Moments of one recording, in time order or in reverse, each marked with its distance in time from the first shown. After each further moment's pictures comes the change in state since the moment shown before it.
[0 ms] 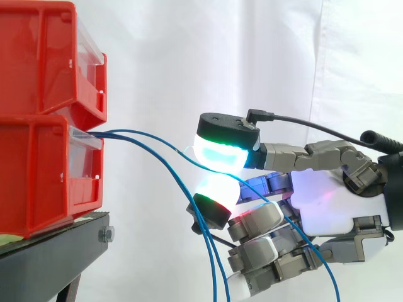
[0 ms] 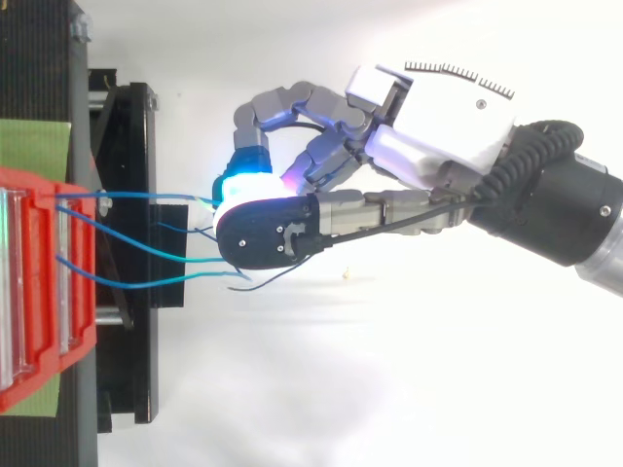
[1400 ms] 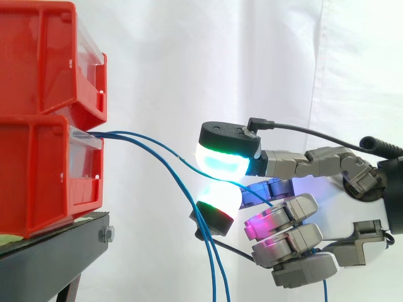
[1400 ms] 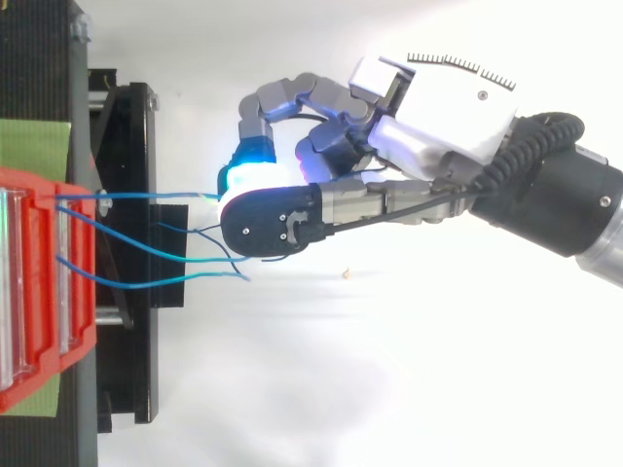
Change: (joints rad) arm -0.007 -0.001 -0.004 -0.006 -0.001 -0.004
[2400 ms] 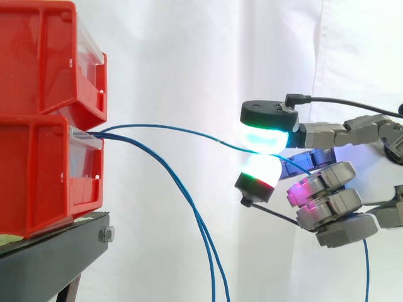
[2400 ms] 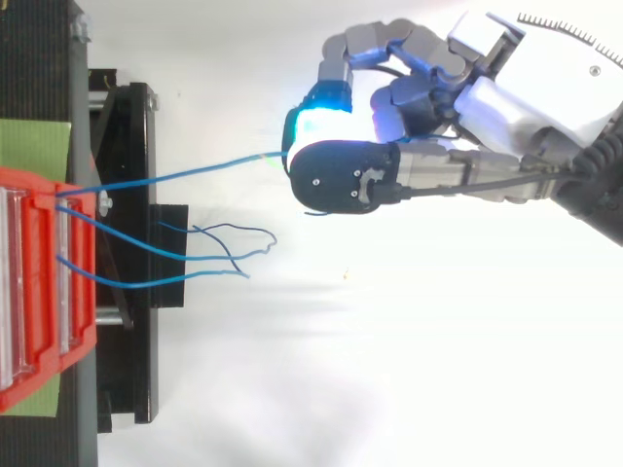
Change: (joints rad) arm 0.040 0.098 -0.078 -0.044 0.208 -0.009
